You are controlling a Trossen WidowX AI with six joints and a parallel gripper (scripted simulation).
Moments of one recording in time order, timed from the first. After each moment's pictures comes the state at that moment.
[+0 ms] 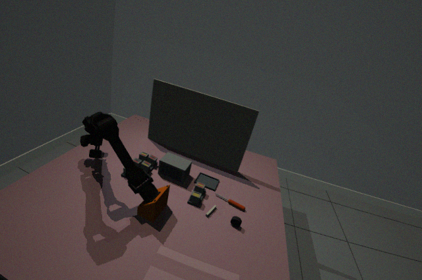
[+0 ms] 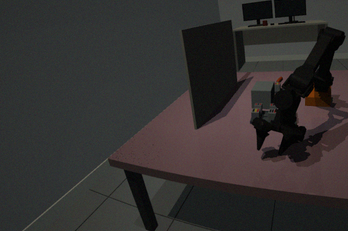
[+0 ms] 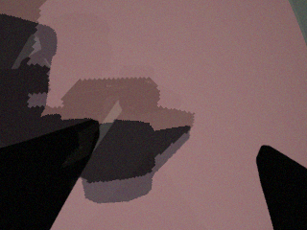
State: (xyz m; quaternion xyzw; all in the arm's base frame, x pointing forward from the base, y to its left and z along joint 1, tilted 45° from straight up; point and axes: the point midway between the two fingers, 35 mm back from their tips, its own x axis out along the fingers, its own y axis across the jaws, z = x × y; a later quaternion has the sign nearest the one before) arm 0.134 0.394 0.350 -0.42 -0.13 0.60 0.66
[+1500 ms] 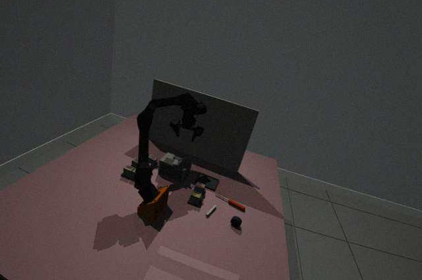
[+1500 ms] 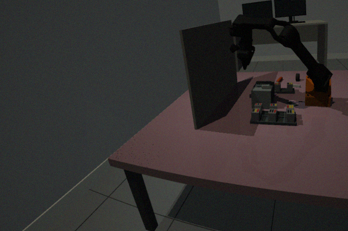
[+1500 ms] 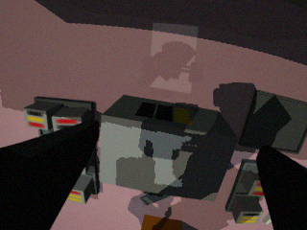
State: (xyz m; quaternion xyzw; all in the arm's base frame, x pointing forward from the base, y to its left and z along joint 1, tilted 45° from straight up) arm 0.381 -0.037 0.135 0.23 0.62 0.30 0.68
